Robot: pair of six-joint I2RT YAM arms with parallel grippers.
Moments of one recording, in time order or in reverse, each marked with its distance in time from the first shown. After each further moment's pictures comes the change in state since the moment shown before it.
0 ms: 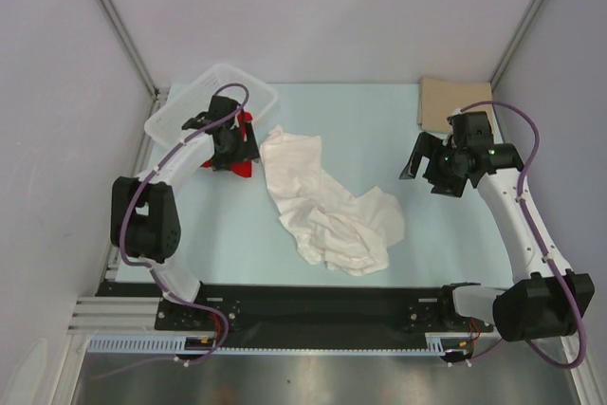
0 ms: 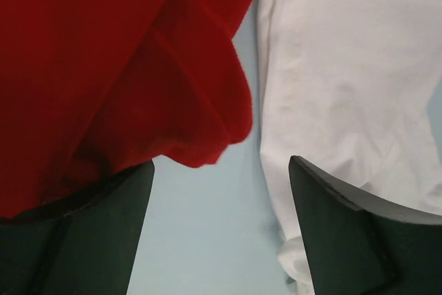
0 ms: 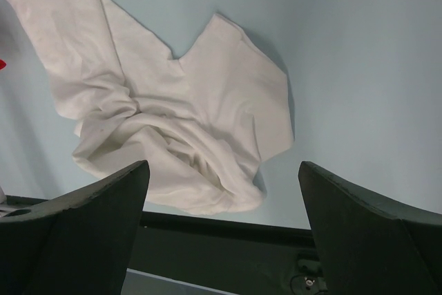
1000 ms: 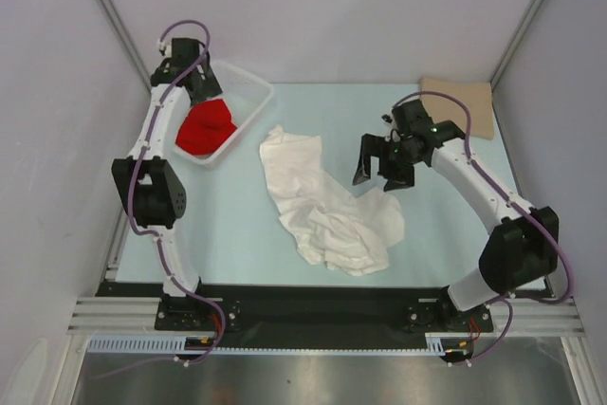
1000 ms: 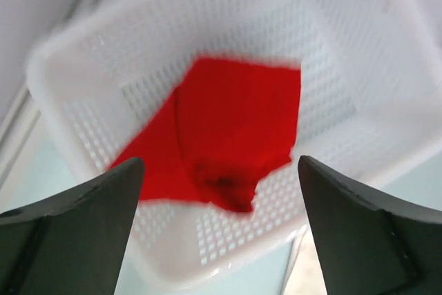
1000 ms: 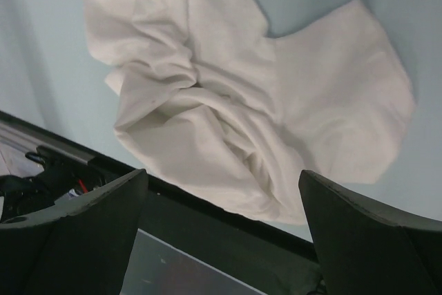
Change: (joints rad) left arm 0.187 0.323 0.770 -0.160 -0.323 0.043; right arm 0.230 0.261 0.123 0.045 -0.127 -0.023
